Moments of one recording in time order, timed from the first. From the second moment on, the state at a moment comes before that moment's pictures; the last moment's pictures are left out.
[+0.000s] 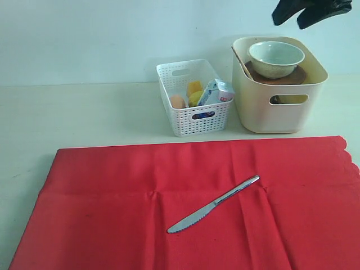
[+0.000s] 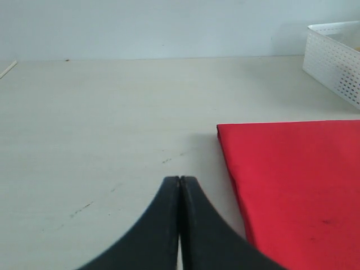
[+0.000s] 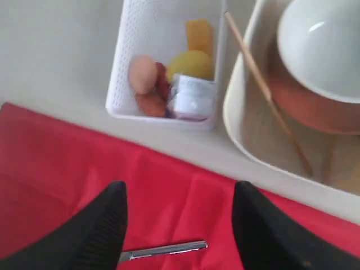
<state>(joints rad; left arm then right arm) -0.05 0.01 0.00 0.07 0.37 -0.06 0.06 1.80 -1.82 0.43 1.22 -0.27</state>
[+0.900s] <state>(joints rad) -0.05 0.01 0.00 0.07 0.37 -0.06 0.41 1.89 -1.39 0.45 1.22 -0.96</state>
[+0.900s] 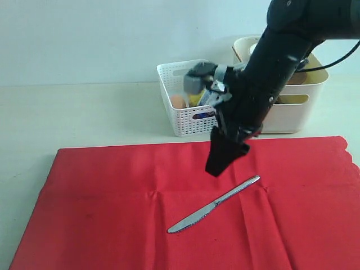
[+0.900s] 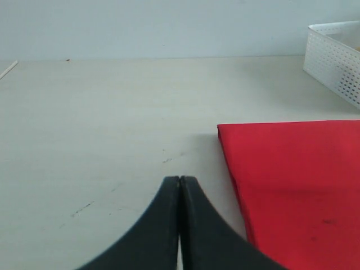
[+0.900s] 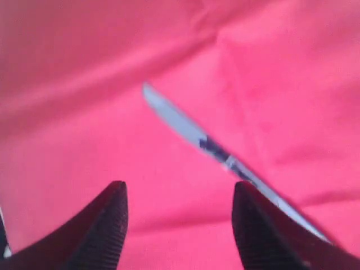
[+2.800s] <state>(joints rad) -0.05 0.01 0.00 0.07 0.37 -0.06 0.52 1.90 -1.26 0.08 0.96 -1.07</state>
